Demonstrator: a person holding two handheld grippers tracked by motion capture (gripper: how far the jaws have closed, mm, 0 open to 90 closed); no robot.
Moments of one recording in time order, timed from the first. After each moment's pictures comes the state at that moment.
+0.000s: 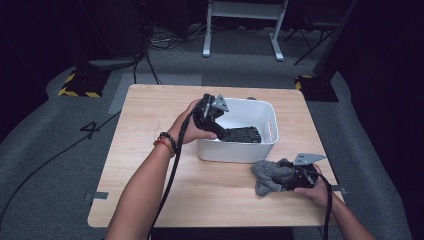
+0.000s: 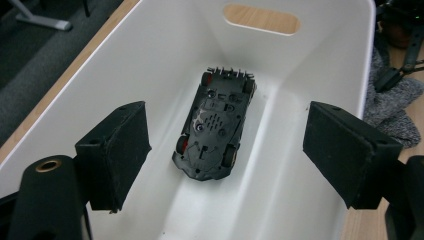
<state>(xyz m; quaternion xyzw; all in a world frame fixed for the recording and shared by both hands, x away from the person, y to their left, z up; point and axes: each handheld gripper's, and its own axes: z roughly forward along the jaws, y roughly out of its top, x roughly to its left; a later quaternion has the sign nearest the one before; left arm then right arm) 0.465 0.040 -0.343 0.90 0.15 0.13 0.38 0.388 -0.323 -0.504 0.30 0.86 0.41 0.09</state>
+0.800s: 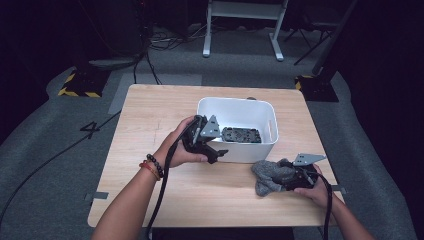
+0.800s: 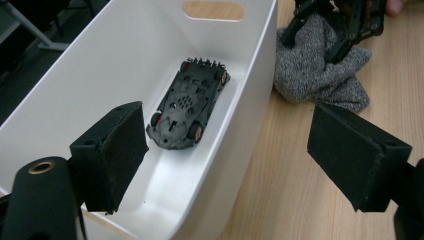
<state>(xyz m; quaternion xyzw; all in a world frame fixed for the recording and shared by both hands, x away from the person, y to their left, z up) 0.393 0.065 -0.349 0.90 0.12 0.18 0.38 0.387 -0.323 -0.504 0.30 0.86 0.41 0.10</state>
